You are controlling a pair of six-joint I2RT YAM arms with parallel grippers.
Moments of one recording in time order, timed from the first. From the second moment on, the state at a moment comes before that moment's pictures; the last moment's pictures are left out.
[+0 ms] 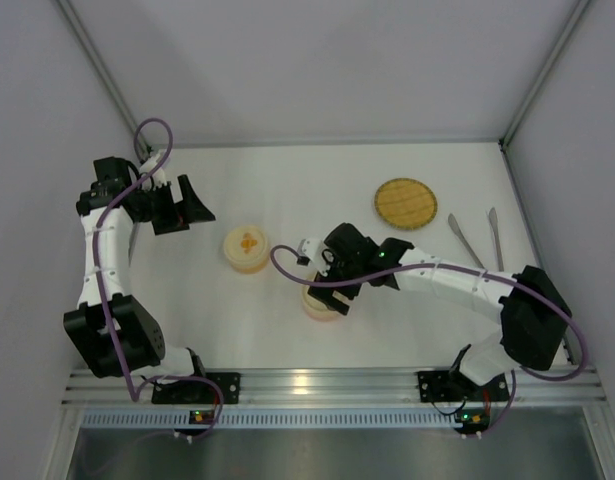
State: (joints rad) left arm 0.30 1.44 1.39 -0.98 0.72 0.03; right arm 0.93 1.49 1.07 -0.58 -0.13 -0.25
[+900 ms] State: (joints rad) left arm 0.30 1.44 1.38 -0.98 0.71 0.03; right arm 0.99 1.64 1.27 -0.70 -0.05 -0.13
